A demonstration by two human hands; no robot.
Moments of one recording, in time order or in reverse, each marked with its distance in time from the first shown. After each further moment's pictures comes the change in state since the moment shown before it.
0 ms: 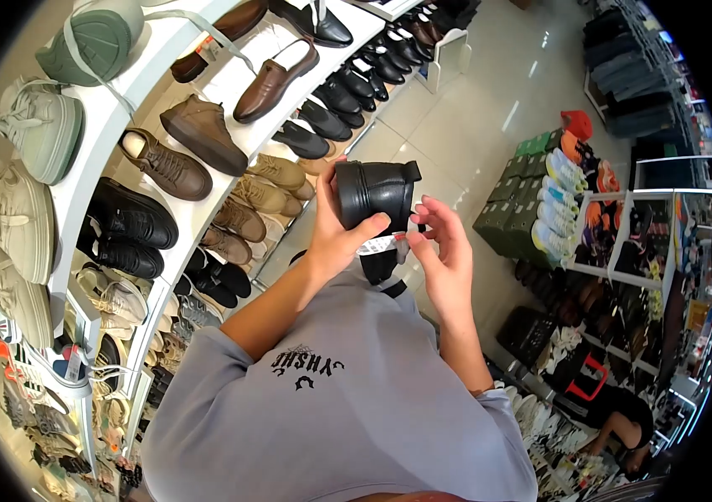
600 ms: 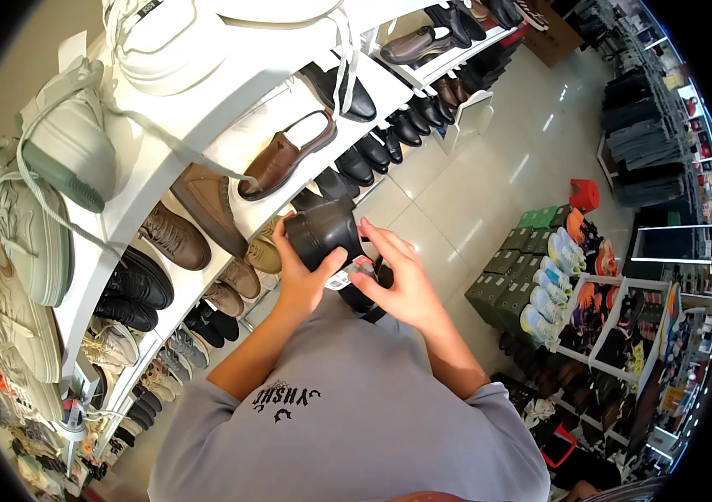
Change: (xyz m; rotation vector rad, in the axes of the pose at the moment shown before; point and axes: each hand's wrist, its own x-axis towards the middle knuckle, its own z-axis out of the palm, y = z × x) left_hand 0.119 -0.001 -0.054 0.189 0.400 0.017; right_hand 0.192 0.013 0.045 -0.388 -0.580 -0.275
